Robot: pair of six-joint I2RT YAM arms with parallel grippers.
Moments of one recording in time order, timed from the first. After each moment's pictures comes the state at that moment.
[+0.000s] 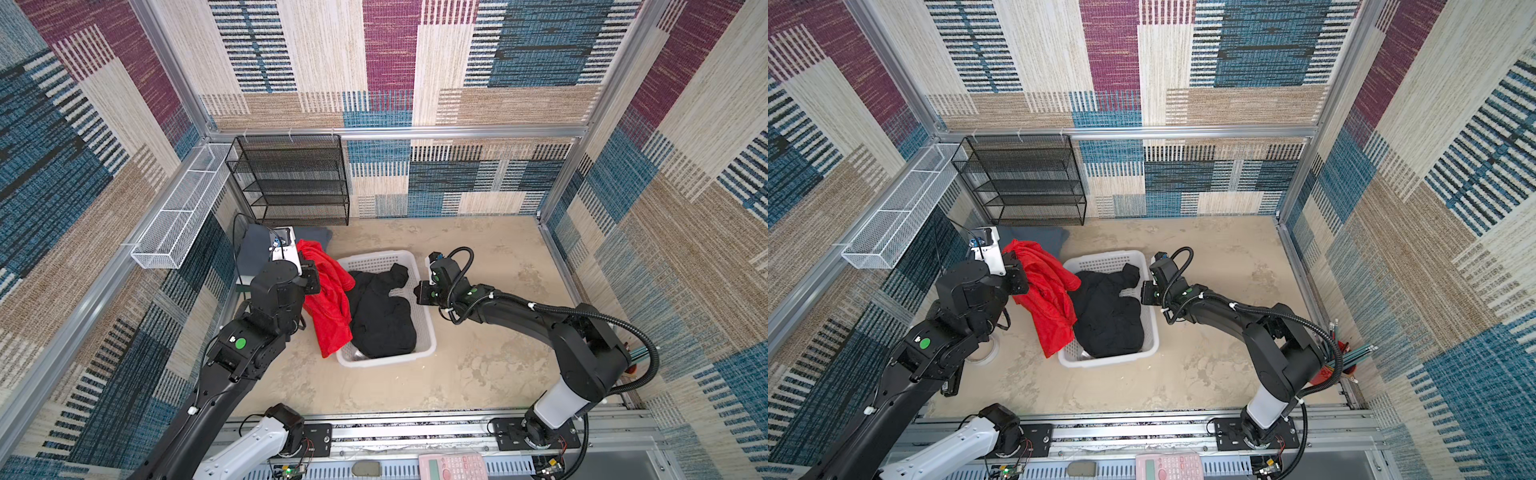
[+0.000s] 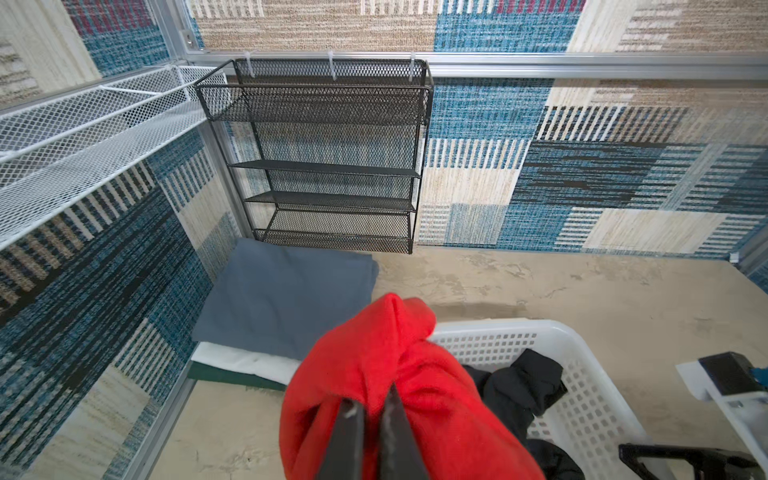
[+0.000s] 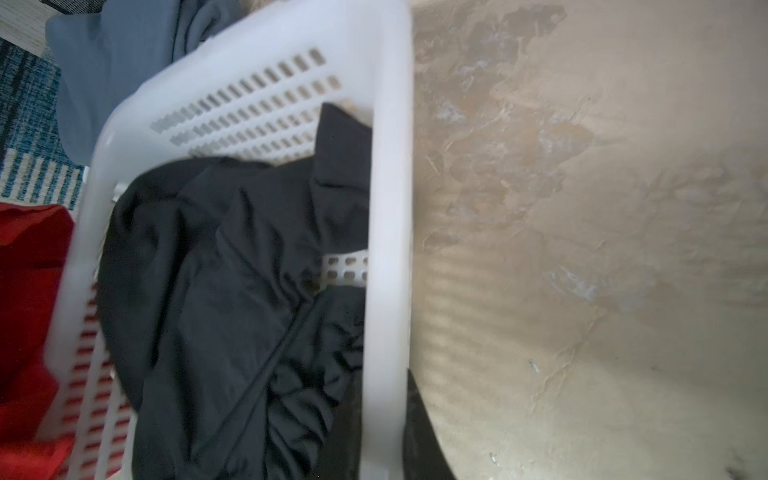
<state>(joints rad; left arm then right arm) -0.51 0.87 1.14 -0.54 -0.59 -0.16 0.63 1.65 1.02 -0.13 -0.04 0.60</state>
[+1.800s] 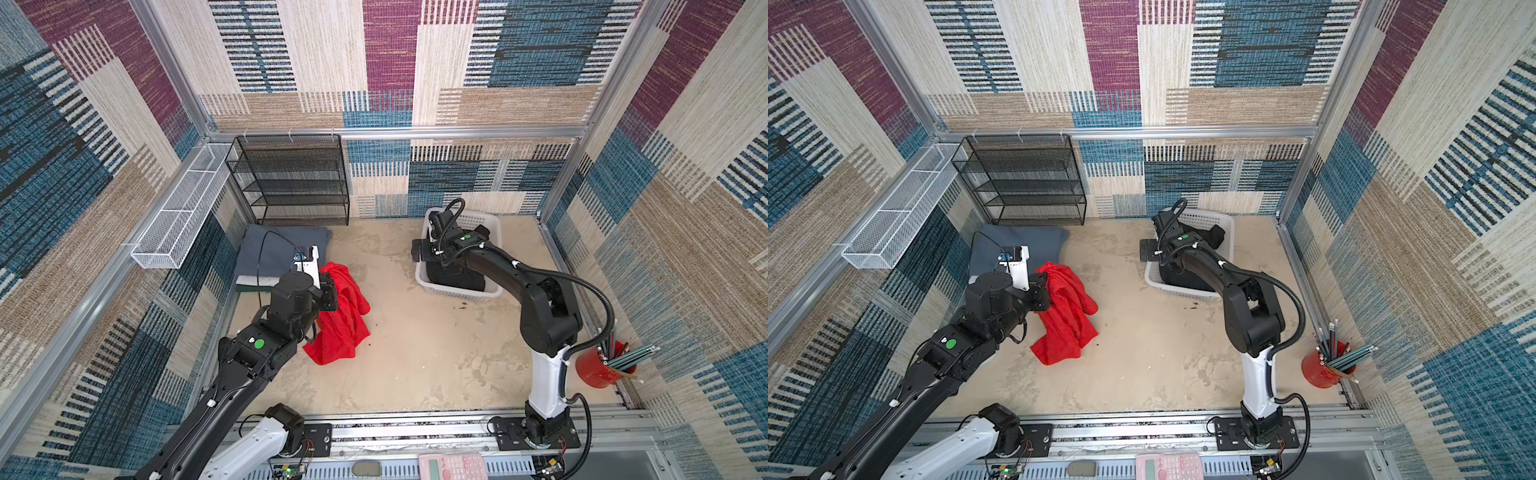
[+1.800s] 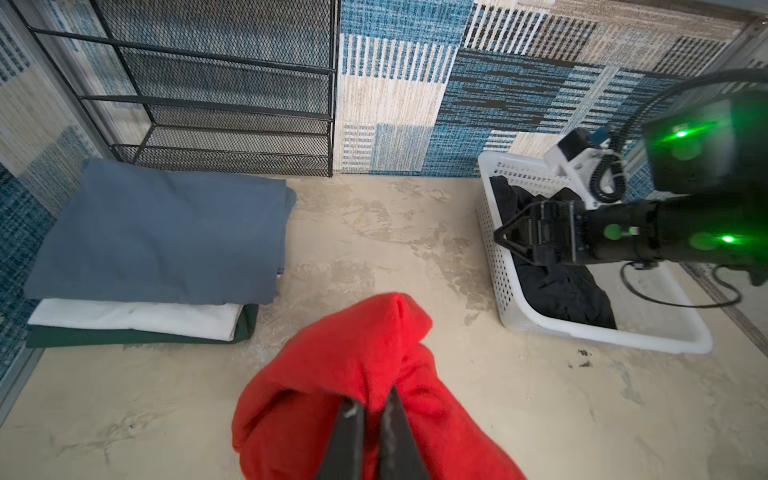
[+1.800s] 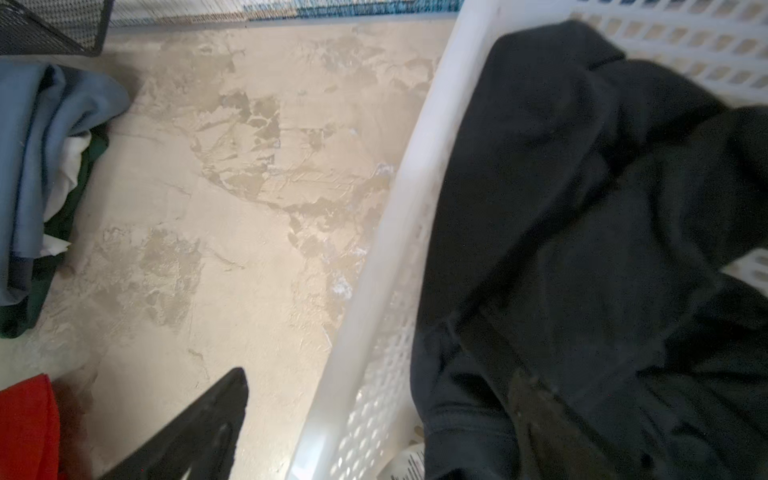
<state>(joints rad) -0.51 0.86 0.96 -0.50 -0.29 -0.29 0.47 2.03 1.68 -0.51 0.05 0.35</state>
